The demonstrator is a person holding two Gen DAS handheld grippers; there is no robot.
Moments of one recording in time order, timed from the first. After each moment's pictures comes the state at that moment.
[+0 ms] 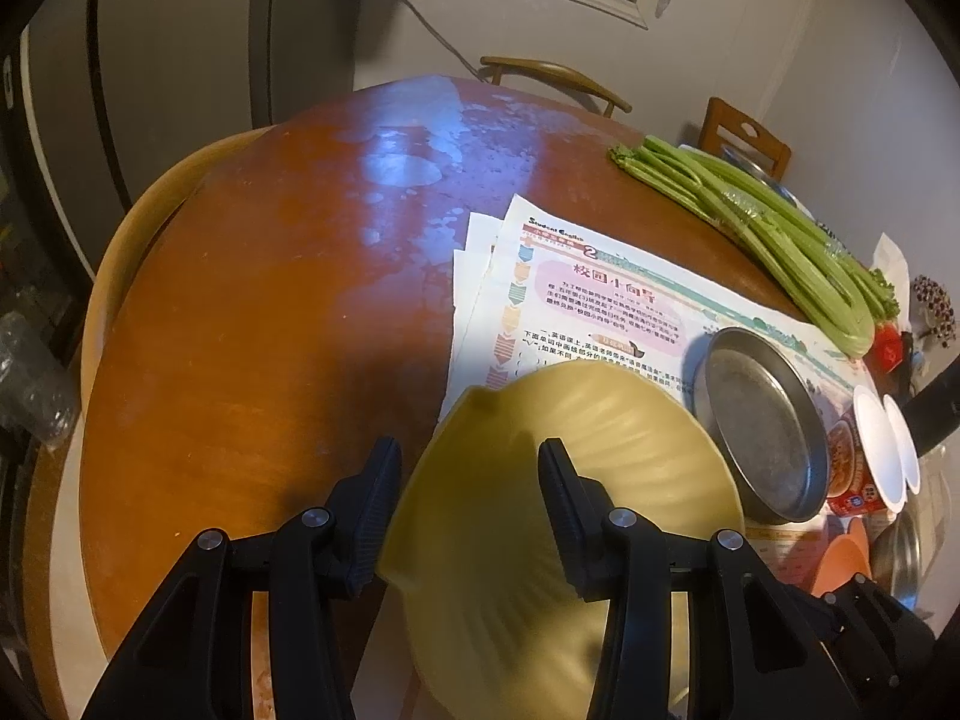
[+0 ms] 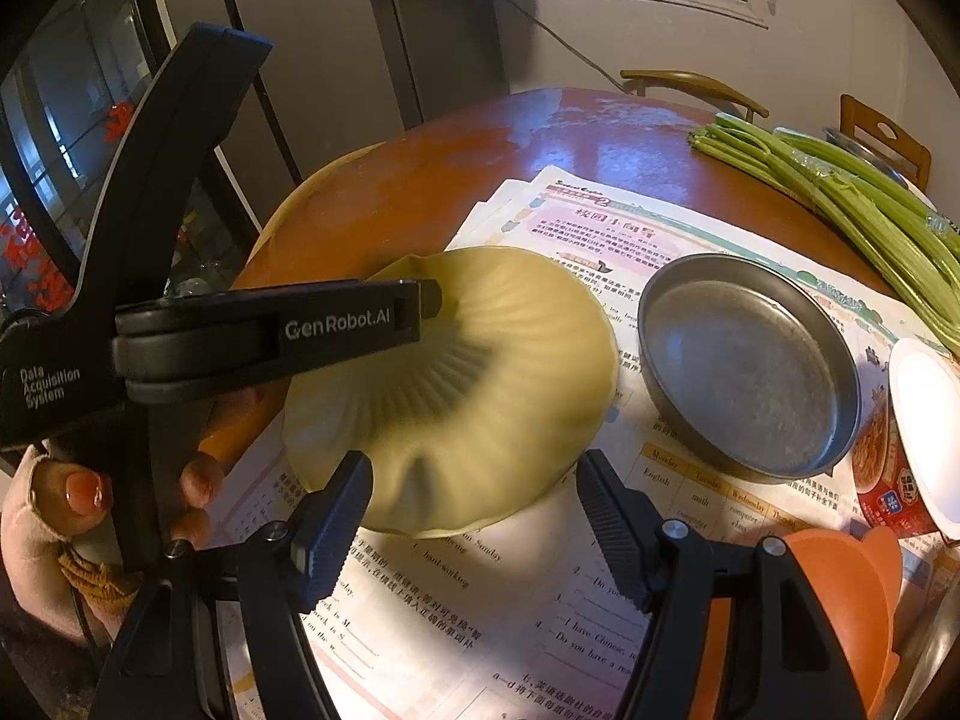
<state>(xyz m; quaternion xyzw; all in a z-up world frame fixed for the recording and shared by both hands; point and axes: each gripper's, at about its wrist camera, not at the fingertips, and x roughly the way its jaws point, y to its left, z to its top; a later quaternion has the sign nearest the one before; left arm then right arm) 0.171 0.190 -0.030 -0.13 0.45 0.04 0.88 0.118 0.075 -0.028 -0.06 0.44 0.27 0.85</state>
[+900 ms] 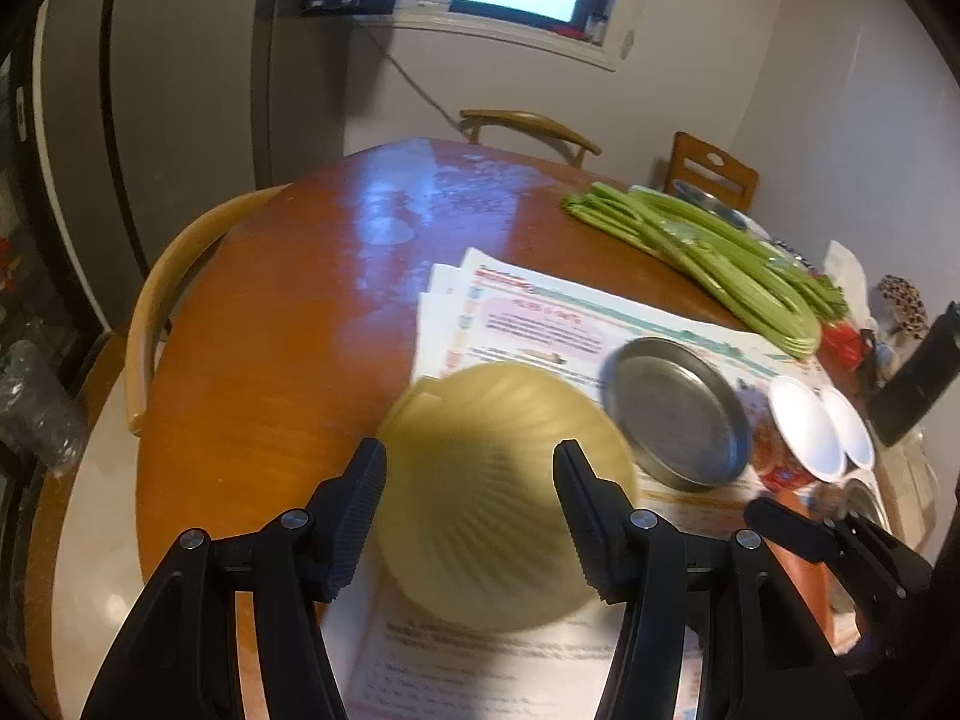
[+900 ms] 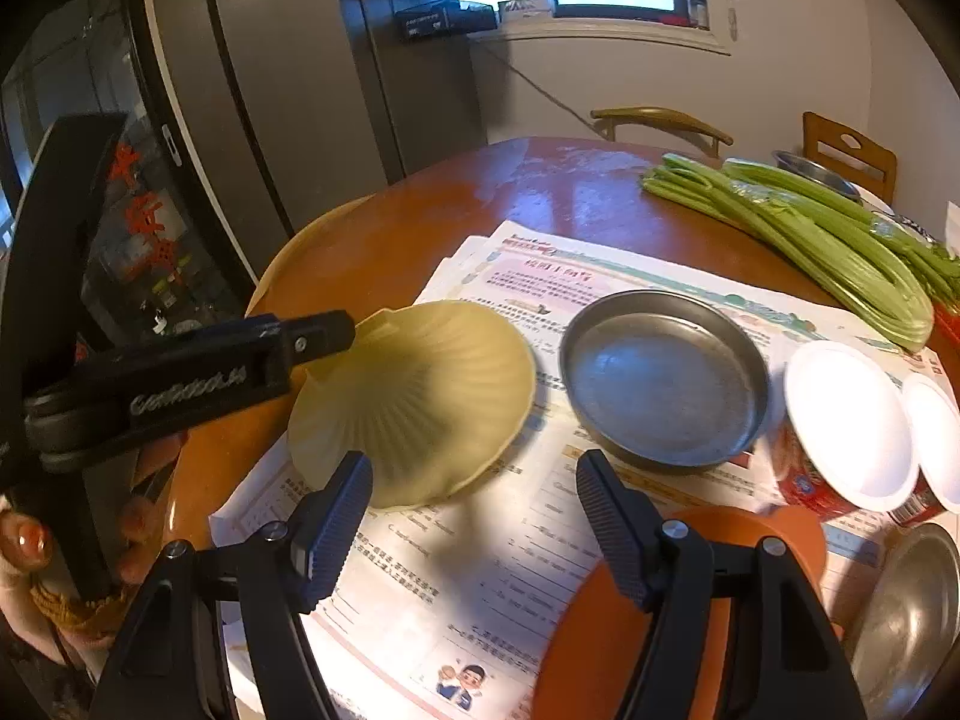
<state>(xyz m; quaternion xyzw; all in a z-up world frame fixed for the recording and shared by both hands) 0.108 0.160 0.024 -0.12 0.39 0.03 0.91 0.090 0.028 0.012 -0.04 0.40 0.25 0.88</state>
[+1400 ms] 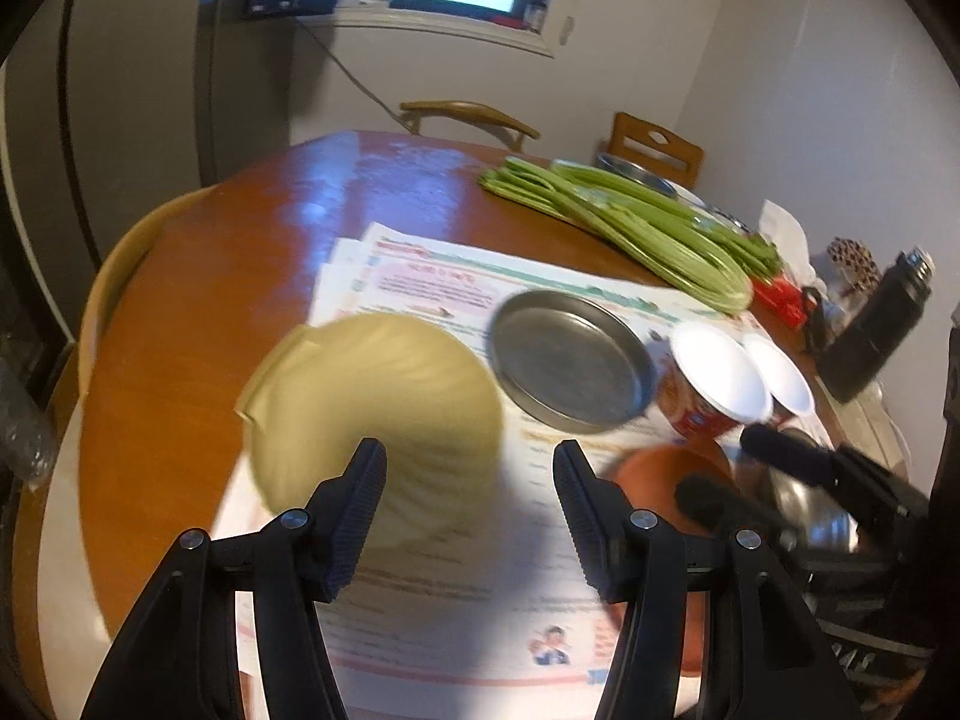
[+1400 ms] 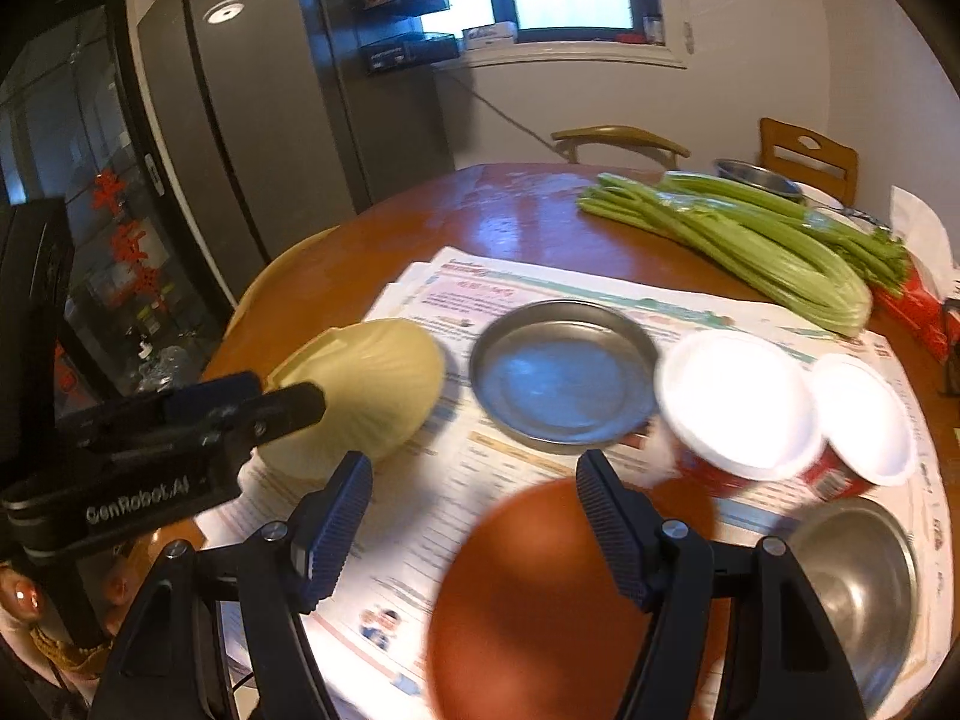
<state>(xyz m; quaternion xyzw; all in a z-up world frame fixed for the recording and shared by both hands) 0.081 0.096 0.024 -0.11 0.40 -0.03 0.91 0.075 -0.040 0.032 -0.03 0.37 0.22 0.90</state>
